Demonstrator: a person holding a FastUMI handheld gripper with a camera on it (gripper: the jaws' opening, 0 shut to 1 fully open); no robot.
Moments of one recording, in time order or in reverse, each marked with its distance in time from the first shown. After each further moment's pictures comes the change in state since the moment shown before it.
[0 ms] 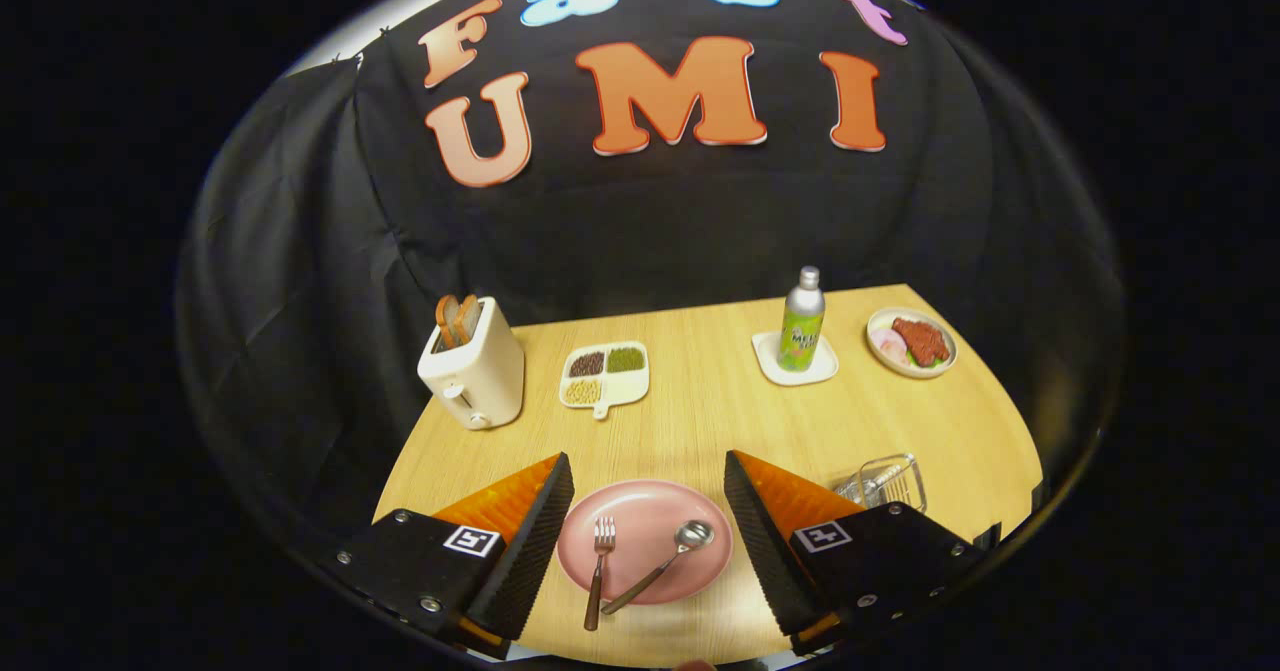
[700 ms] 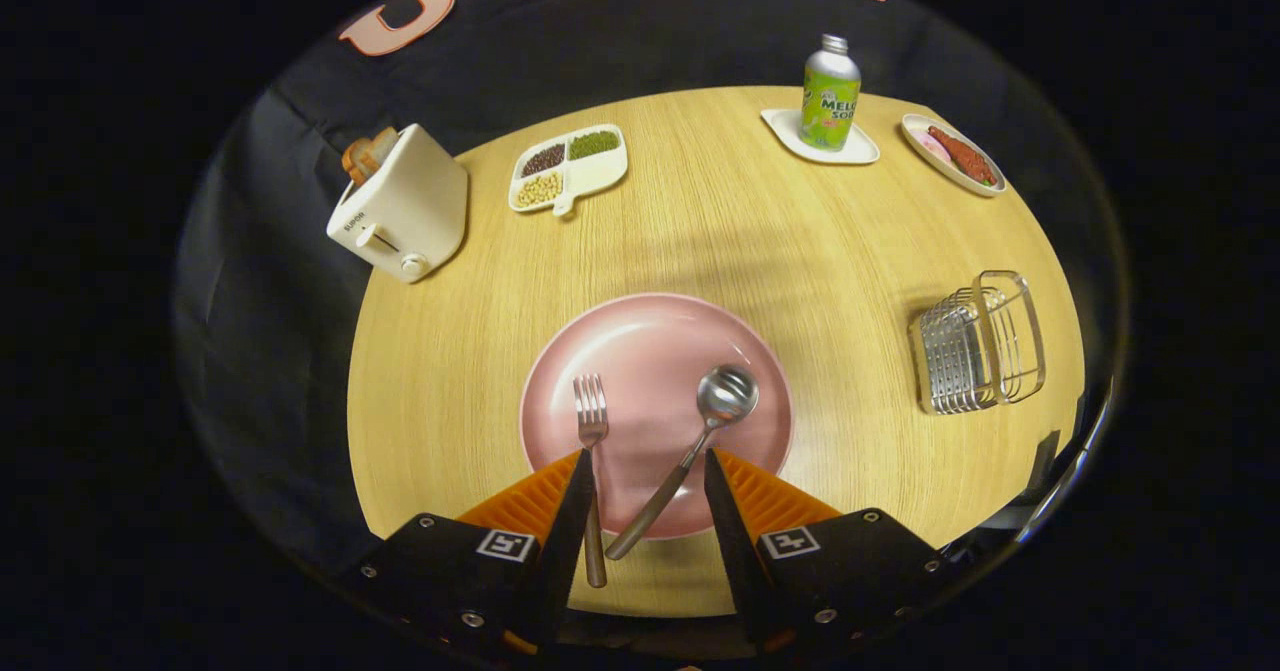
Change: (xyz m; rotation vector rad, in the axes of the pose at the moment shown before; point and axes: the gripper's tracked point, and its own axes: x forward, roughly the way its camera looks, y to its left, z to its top) arm 0.067 0.005 -0.151 0.090 0.551 -0.040
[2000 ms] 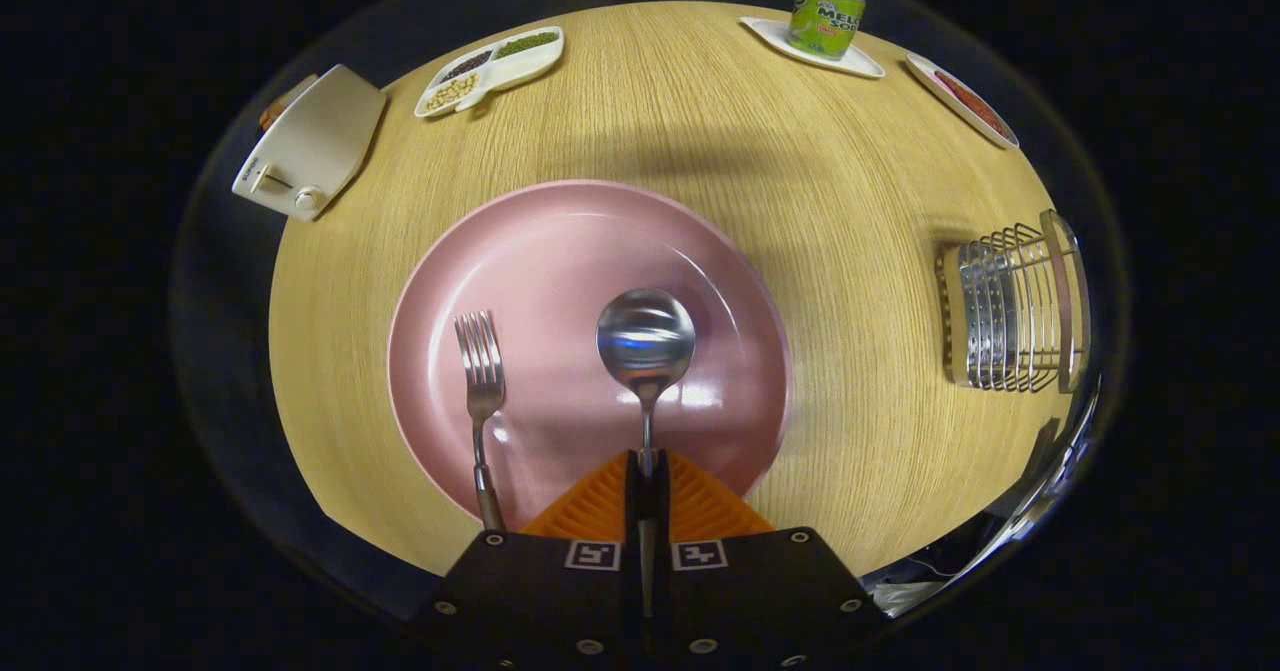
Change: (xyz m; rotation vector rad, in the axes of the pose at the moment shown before) arm 0.050 -0.037 -0.035 -0.026 0.190 -0.104
